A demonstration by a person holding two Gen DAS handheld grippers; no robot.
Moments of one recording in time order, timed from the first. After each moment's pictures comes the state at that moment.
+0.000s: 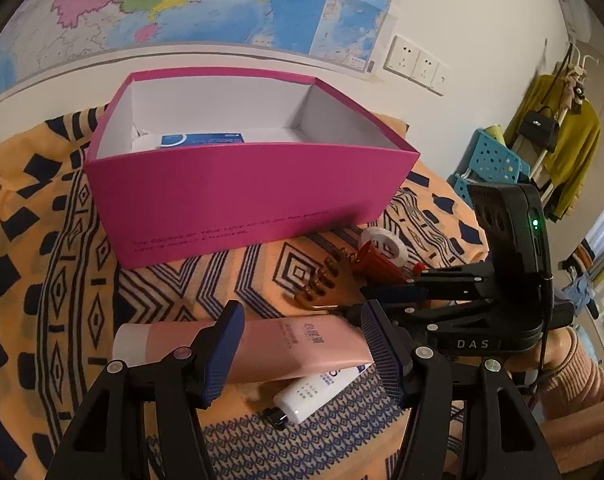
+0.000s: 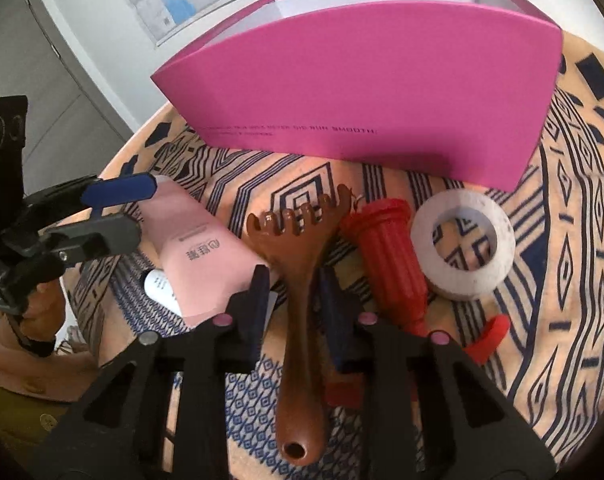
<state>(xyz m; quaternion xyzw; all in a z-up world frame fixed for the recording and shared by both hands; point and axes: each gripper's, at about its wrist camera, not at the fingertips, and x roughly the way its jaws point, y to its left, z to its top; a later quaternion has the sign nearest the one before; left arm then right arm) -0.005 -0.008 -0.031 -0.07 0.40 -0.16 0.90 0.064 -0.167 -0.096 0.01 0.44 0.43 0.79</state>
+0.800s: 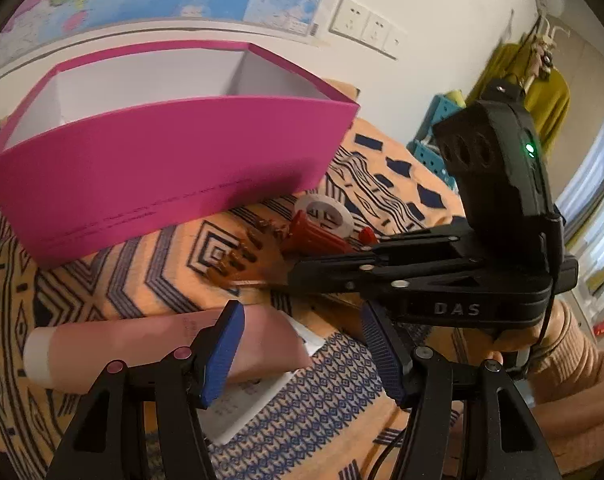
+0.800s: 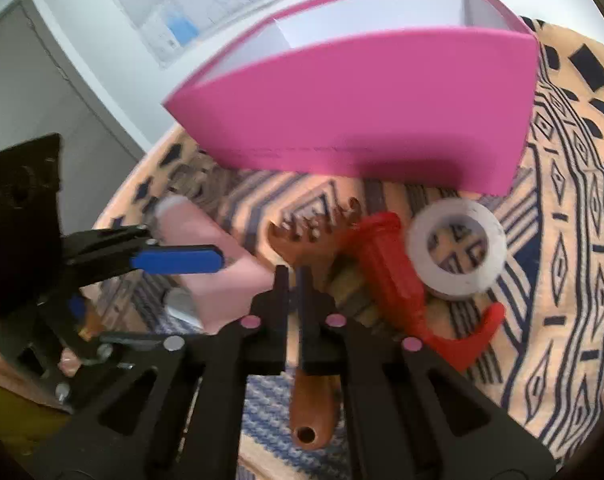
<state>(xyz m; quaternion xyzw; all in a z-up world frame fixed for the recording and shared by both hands) 0.004 -0.061 -0.051 -0.05 0.42 -0.24 0.87 0.064 -0.180 -0.089 0.05 0.43 0.43 0.79</state>
